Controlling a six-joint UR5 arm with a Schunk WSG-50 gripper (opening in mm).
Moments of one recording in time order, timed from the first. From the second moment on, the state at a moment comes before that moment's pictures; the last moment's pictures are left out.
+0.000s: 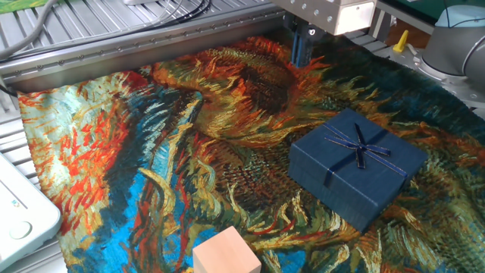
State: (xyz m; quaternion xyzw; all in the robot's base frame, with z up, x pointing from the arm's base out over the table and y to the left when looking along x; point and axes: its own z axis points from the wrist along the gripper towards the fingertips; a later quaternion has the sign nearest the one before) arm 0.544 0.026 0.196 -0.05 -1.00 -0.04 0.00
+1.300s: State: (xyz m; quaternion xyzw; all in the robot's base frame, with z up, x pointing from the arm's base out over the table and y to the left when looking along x) arm 0.535 0.010 0.193 -0.02 -1.00 0.00 0.02
